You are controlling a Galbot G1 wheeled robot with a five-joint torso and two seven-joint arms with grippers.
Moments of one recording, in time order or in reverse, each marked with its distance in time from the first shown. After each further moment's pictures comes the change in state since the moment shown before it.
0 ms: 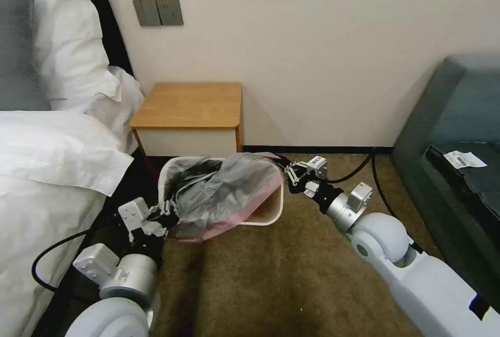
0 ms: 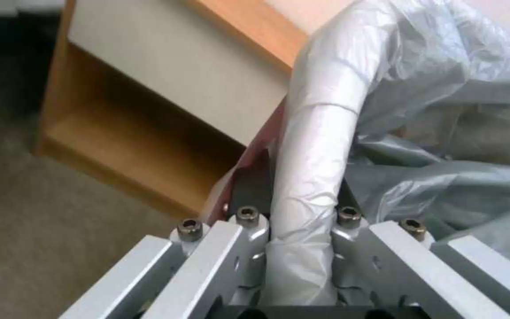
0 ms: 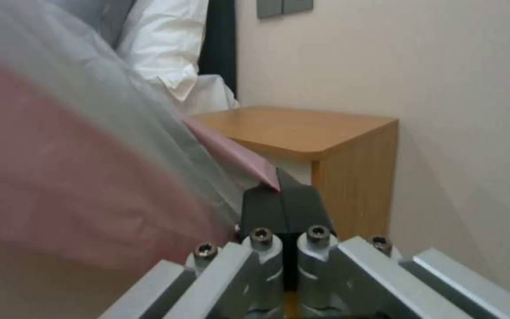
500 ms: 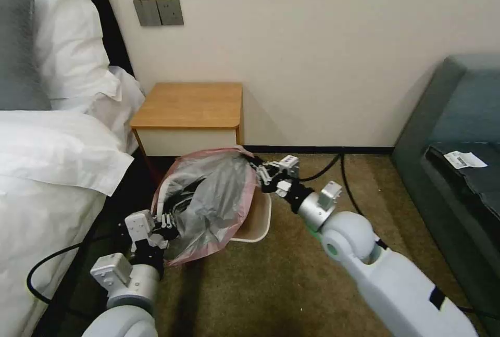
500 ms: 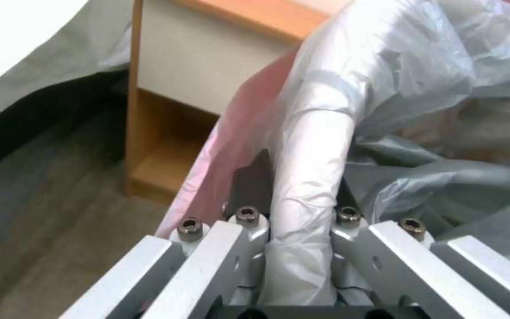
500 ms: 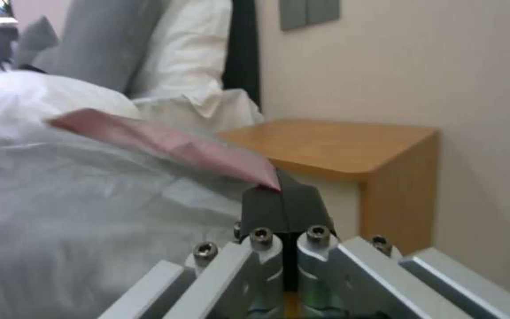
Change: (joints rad) left arm 0.041 -0.015 0.022 0.060 0.348 -0.053 0.071; right arm 0.062 0.059 -0.074 0.012 0.009 -0.037 0.032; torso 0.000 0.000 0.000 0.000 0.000
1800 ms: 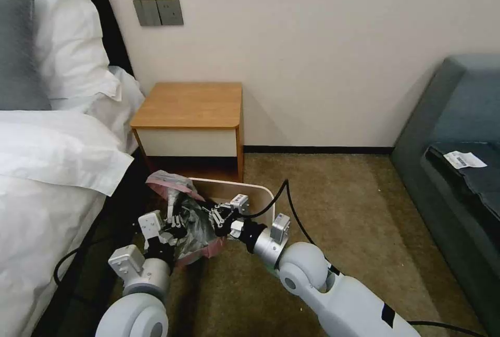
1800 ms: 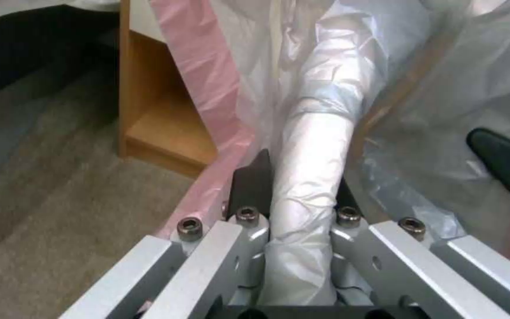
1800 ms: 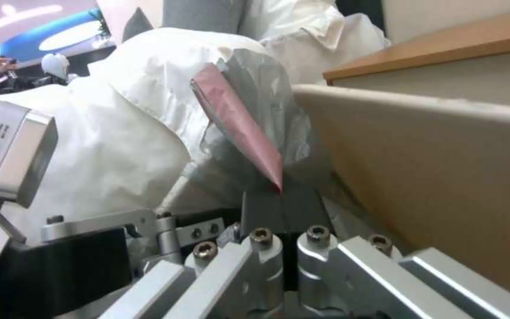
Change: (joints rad) left arm -0.057 -0.029 0.024 0.118 0.011 0.042 -0.007; right arm 0.006 0.192 -0.289 -0.090 0.009 -0.021 -0.012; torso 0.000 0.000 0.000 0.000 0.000
